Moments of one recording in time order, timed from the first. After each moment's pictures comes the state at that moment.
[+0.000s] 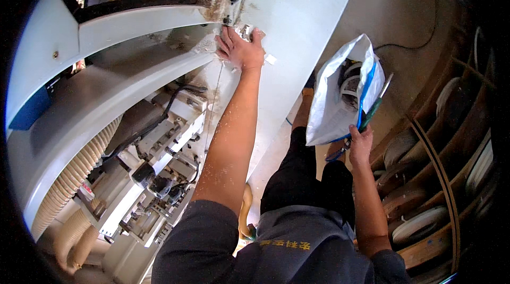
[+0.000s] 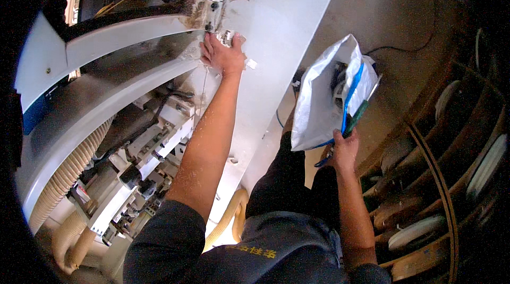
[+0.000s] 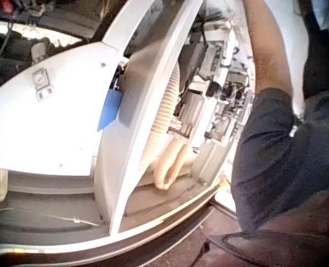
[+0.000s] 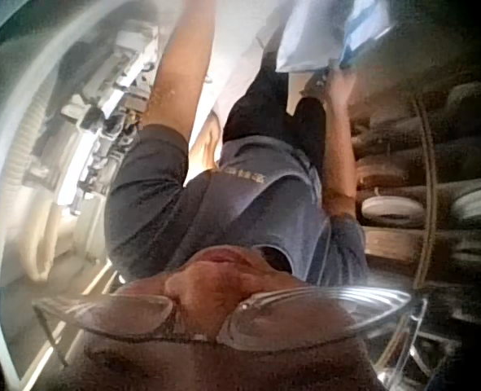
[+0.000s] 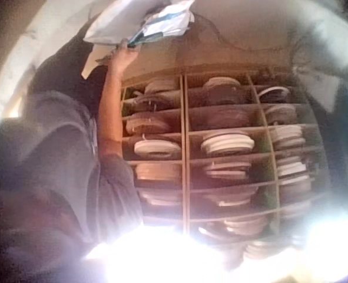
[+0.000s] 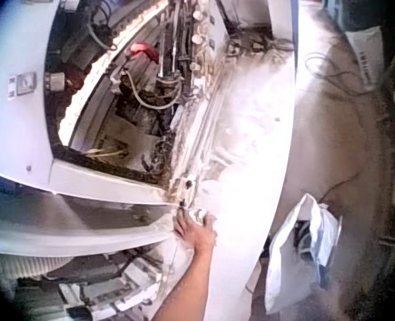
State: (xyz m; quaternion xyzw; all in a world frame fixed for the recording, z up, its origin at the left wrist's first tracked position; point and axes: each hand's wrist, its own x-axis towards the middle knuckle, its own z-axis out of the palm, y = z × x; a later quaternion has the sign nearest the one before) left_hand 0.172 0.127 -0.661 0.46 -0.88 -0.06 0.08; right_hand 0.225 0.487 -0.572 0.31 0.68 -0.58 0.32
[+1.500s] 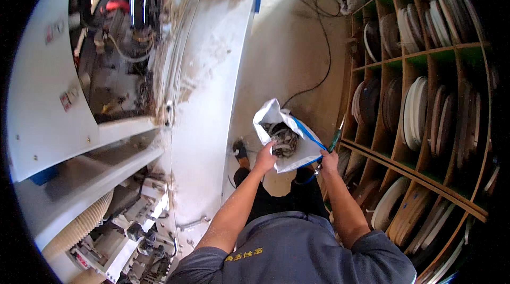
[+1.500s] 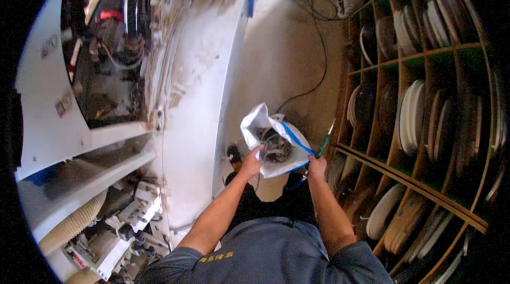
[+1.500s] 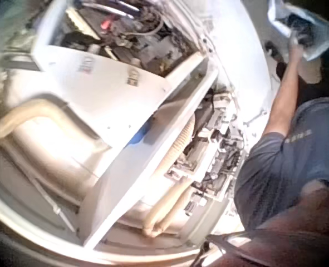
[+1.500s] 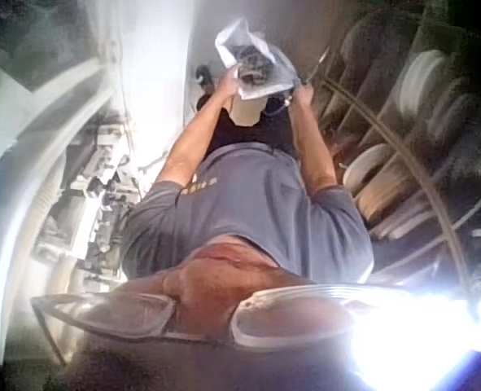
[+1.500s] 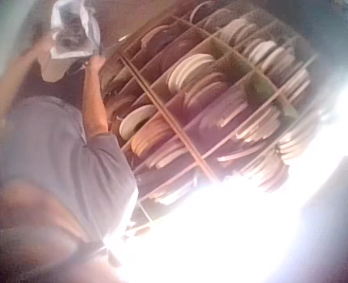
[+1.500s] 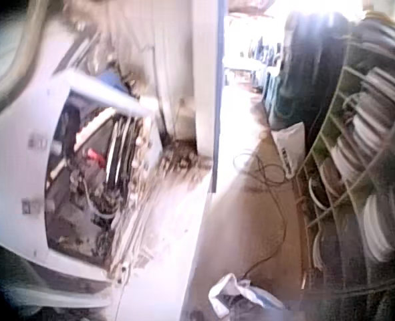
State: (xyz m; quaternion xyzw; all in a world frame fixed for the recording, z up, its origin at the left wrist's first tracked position) left_hand 0.181 0.419 -0.607 0.16 -0.74 -0.60 -0.26; right_hand 0.148 0.675 -0.553 0.48 0.68 -0.54 0.12
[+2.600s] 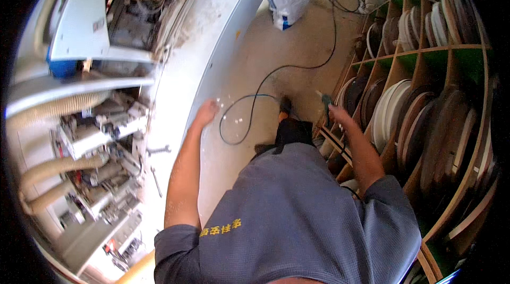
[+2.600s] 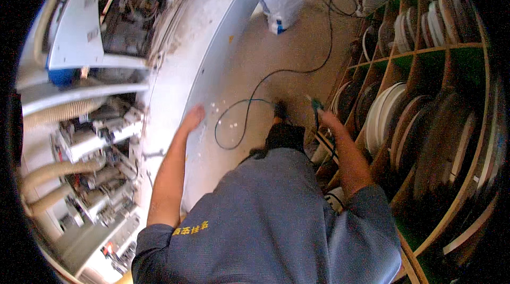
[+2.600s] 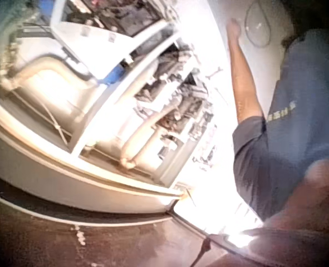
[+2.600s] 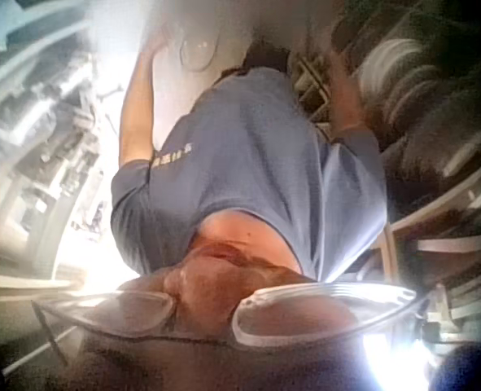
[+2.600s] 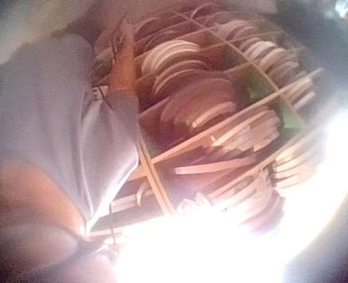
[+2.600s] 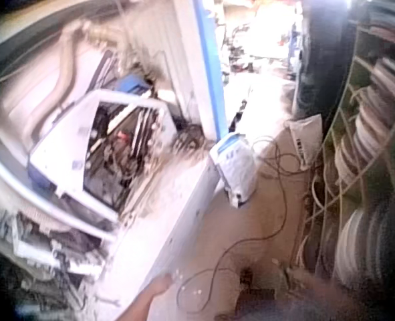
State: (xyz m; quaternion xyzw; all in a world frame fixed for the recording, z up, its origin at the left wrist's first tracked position) left_hand 0.229 0.406 -0.507 0.18 -0.89 -0.36 -0.22; right_hand -0.019 0.954 -0.537 0.16 0.79 -0.23 0.55
